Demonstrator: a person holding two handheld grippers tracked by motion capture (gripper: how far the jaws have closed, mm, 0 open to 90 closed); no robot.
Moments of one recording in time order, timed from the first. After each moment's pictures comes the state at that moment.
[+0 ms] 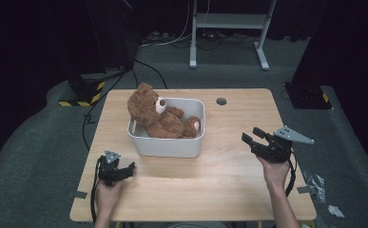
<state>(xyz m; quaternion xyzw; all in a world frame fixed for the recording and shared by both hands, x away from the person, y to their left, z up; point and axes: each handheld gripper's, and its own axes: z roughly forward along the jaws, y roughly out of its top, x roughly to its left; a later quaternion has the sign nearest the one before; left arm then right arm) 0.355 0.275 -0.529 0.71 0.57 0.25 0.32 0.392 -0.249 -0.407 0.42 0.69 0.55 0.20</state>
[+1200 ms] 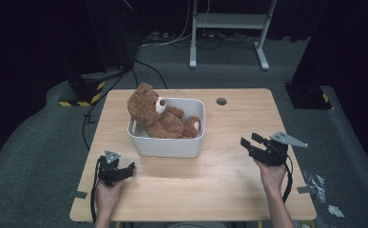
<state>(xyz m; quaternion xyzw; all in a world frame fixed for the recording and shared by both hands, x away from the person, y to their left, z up) 0.355 0.275 -0.529 0.71 0.57 0.25 0.32 0.397 -0.251 -0.436 0.45 0.69 0.53 0.20</state>
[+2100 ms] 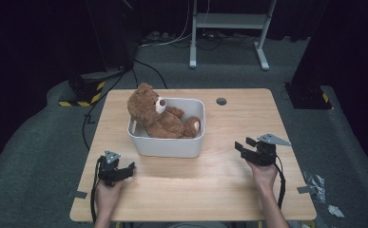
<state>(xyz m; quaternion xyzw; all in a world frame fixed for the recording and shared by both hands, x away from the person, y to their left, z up) 0.355 0.275 -0.529 0.71 0.57 0.25 0.32 0.415 -0.235 -0.472 0.47 0.72 0.47 0.19</state>
